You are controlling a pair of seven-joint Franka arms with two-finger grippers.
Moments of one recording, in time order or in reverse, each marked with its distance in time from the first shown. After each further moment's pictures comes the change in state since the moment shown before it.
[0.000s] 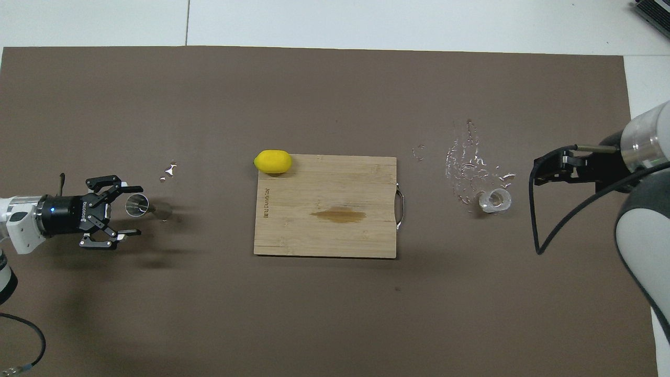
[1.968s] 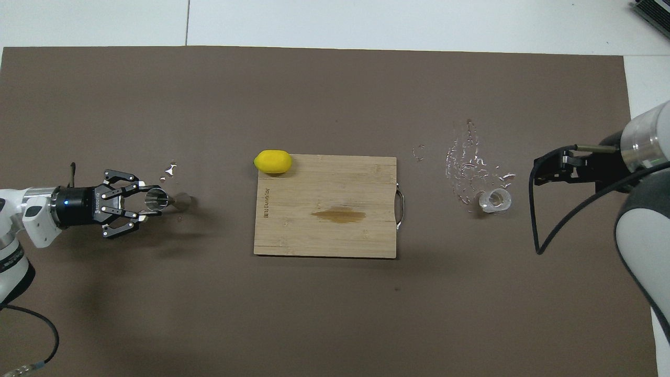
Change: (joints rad) left arm -0.118 -0.019 -0.030 0.002 -0.107 0.010 0.055; right arm 0.000 0.000 0.000 0.000 0.000 0.000 0.000
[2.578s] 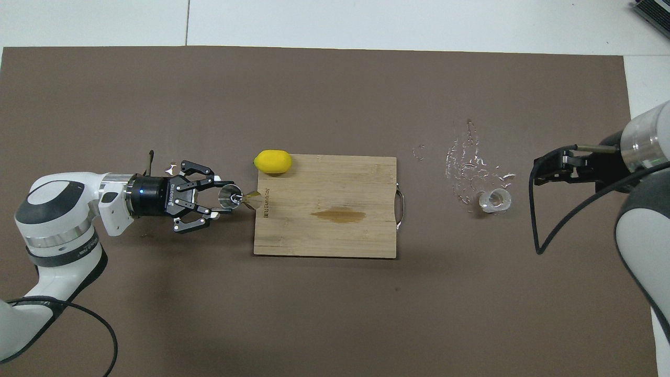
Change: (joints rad) left arm -0.273 -0.046 -0.001 -0.060 -0.234 0.058 -0.058; right arm 0.000 0.000 0.000 0.000 0.000 0.000 0.000
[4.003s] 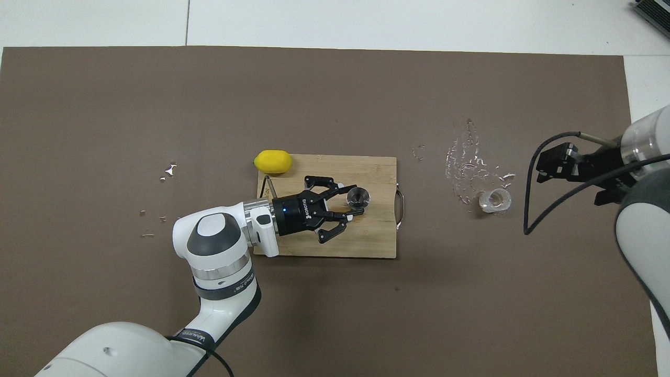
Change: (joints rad) left arm -0.536 -0.002 0.001 -0.022 -0.565 0.586 0.044; right arm -0.022 0.000 0.000 -0.043 0.006 0.001 0.308
